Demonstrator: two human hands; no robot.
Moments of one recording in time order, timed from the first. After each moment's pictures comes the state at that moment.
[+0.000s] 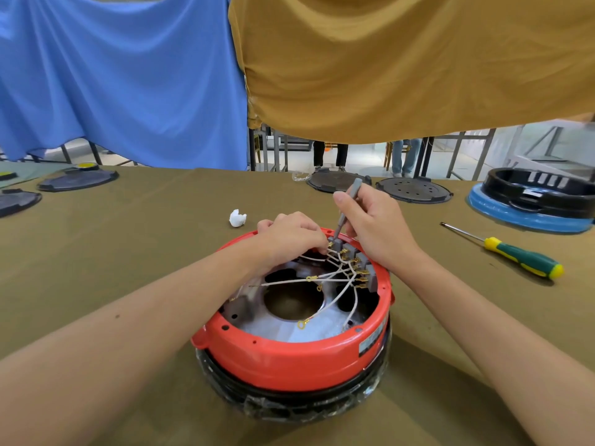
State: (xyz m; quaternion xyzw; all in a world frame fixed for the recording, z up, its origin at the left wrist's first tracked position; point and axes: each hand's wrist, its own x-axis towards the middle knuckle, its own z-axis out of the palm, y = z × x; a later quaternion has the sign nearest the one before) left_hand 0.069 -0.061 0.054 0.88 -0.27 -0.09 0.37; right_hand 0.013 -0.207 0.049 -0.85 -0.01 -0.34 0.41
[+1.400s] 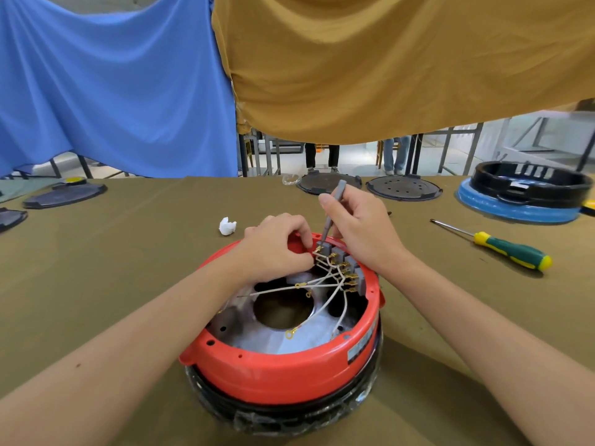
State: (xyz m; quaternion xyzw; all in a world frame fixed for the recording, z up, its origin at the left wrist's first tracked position) left_hand 0.073 -0.050 0.055 0.87 -0.41 0.00 0.29; right_hand 0.013 -0.207 0.048 -0.83 -0.02 -0.36 0.43
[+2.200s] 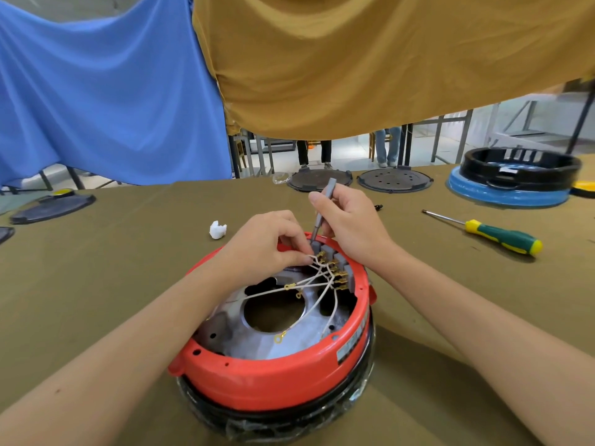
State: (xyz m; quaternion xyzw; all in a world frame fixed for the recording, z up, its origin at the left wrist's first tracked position) left_hand 0.076 -0.051 0.057 0.81 -0.51 0.04 0.30; right_hand 0.016 -0.212 0.046 -0.82 0.01 -0.33 0.48
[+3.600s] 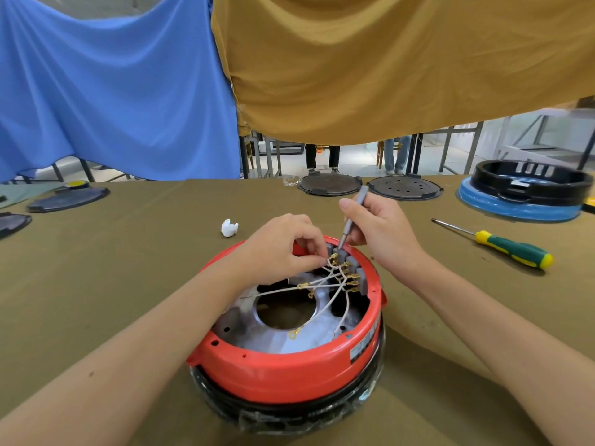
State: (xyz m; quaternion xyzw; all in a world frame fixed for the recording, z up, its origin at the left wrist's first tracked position) left_hand 0.074 -0.046 0.057 0.80 -0.54 0.05 0.27; right_hand 0.005 -0.226 0.040 -0.79 0.01 -0.31 0.54
